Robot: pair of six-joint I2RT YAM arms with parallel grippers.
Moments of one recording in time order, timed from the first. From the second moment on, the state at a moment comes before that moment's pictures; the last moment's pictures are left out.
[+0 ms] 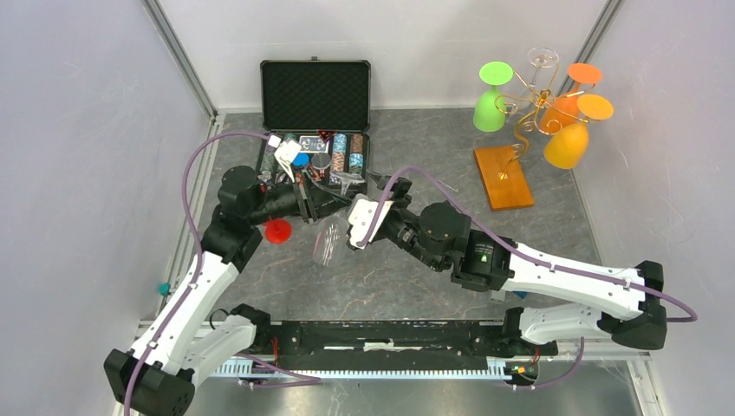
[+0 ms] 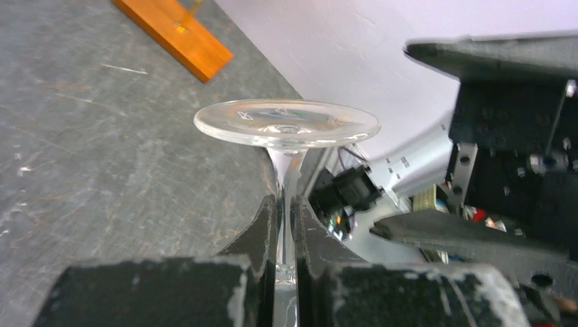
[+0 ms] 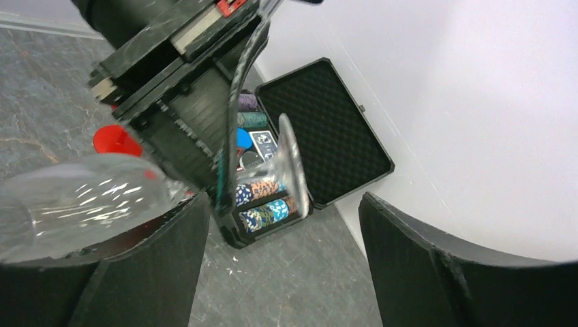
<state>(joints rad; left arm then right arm) -0.36 0.88 0.83 0.01 0.86 -0.62 1.28 1.19 1.16 0.03 0.39 -0.67</state>
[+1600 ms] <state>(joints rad) -0.36 0.54 0.67 0.08 -0.07 -1.50 1.35 1.26 0.90 0.77 0.41 -0.39</state>
